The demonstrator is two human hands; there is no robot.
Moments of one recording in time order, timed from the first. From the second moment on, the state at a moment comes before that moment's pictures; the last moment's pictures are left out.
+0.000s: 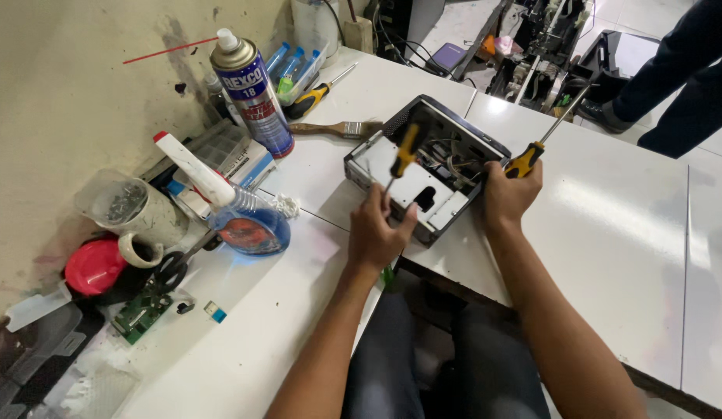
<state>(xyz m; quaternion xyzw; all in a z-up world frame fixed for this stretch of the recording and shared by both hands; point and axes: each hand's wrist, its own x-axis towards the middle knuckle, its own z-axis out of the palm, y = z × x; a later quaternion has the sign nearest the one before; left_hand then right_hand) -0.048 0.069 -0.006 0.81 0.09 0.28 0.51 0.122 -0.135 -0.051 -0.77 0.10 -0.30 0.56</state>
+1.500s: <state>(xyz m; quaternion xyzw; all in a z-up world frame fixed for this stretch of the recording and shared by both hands) -0.040 0.053 -0.020 0.89 -0.04 0.32 0.32 0.154 -0.084 0.001 -0.66 0.08 0.01 0.75</state>
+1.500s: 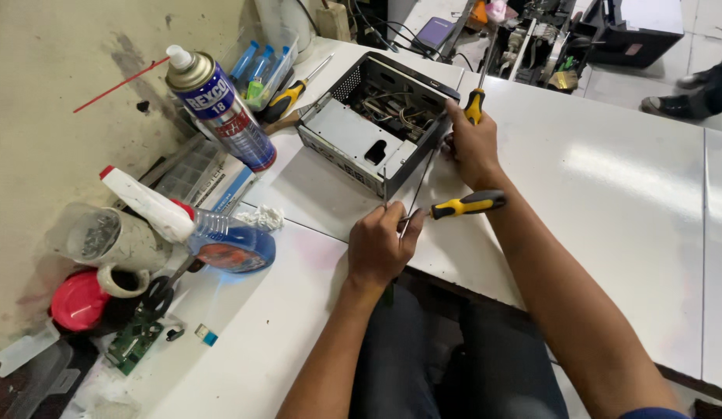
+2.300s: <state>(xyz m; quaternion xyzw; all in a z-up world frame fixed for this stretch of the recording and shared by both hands) 0.057 -0.025 0.002 0.93 -0.27 0.24 0.05 0.076 -0.254 0.028 -0.85 -0.39 -0.22 0.28</state>
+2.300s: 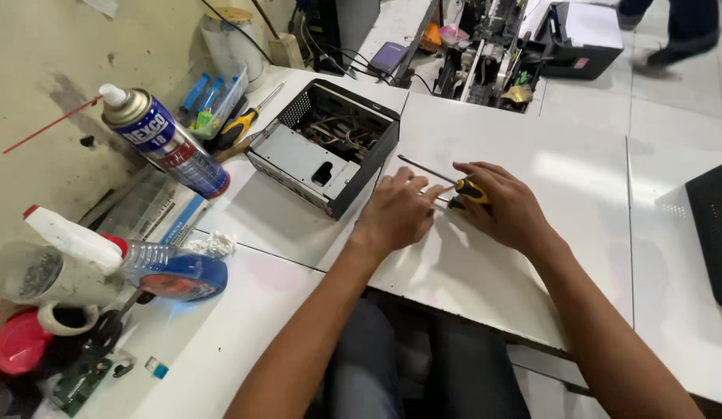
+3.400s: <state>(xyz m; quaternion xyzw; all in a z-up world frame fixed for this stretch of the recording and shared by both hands) 0.107 0.096 -0.017 0.74 0.37 0.32 0.46 0.090 -0.267 -0.005 -0.84 -0.26 -0.20 0.43</state>
